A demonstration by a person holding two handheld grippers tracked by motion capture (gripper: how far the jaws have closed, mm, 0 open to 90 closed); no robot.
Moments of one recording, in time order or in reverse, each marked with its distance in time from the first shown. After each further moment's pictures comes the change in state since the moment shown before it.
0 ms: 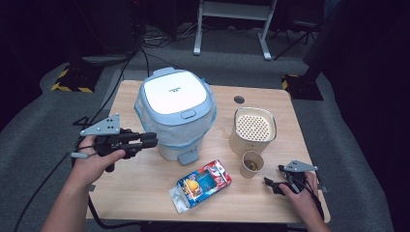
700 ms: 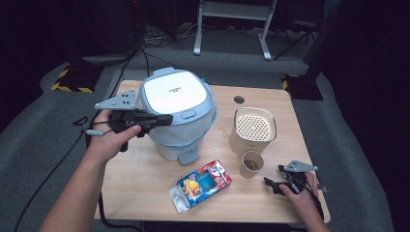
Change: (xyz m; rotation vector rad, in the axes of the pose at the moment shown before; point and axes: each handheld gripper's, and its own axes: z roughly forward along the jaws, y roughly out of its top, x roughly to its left) left arm 0.006 0.066 0.031 -0.005 -0.042 0.058; right arm 0.000 0.000 0.000 0.000 -0.002 0.000
